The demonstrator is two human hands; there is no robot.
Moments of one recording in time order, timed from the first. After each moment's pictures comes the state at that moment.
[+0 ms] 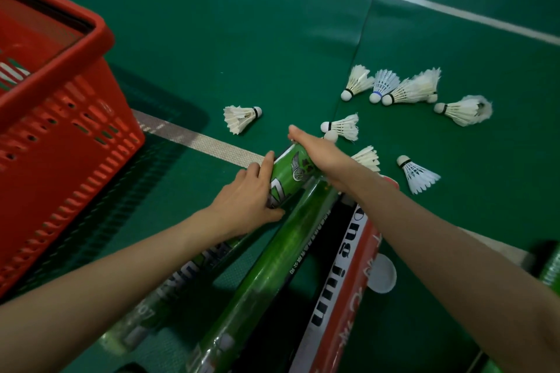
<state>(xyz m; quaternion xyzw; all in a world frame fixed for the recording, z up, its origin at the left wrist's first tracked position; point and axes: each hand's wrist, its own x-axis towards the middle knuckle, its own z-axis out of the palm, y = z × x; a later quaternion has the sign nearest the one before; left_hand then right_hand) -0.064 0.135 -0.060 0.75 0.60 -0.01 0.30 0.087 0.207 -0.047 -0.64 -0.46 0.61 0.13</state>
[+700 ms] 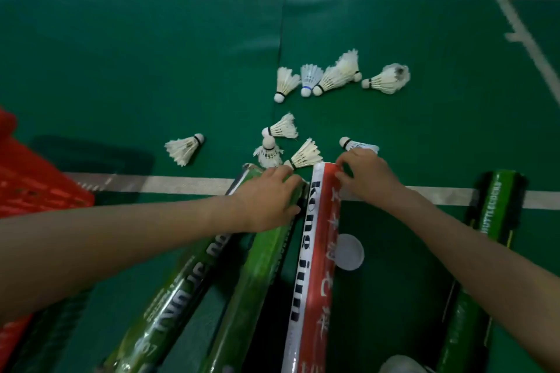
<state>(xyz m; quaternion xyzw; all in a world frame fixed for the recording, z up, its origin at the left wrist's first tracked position) 0.038 0.161 -0.022 0.90 0.36 -0.15 0.19 0.253 0.144 -0.064 -0.71 -0.68 0.18 0.05</state>
